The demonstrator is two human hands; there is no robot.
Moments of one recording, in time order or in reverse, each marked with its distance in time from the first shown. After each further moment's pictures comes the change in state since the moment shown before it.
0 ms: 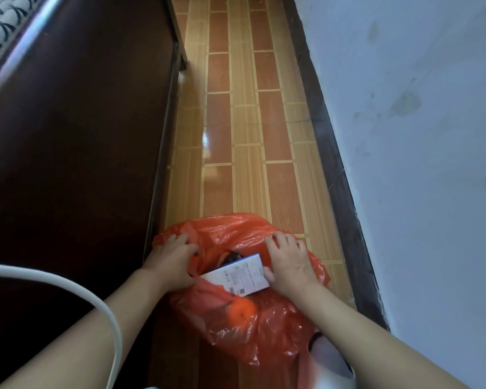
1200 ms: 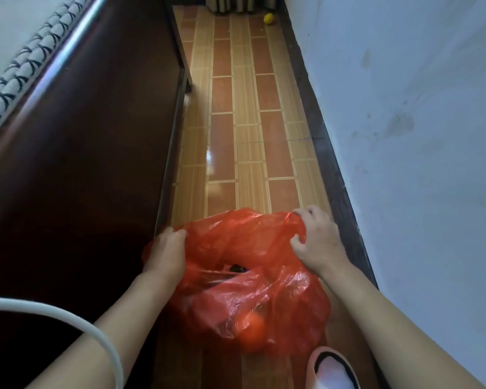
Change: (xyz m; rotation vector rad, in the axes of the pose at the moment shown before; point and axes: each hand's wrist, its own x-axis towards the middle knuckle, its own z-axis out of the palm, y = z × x) left_hand -0.001 0.009 -0.049 -0.291 0.406 -0.269; right_hand 0.036 0.050 -0.076 0.360 0.254 0.181
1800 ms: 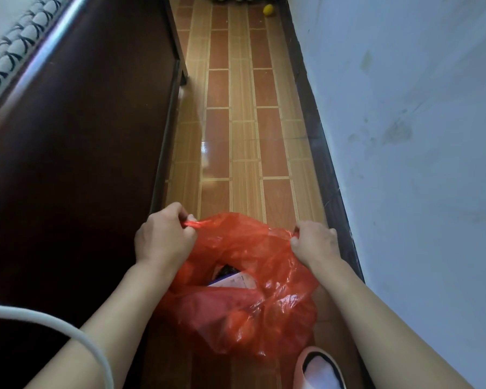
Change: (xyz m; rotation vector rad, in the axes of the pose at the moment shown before) left_hand 0.001 0.056 -0.052 -0.165 0.197 -0.121; right_hand 0.025 0.001 -0.001 -0.260 -0.302 0.293
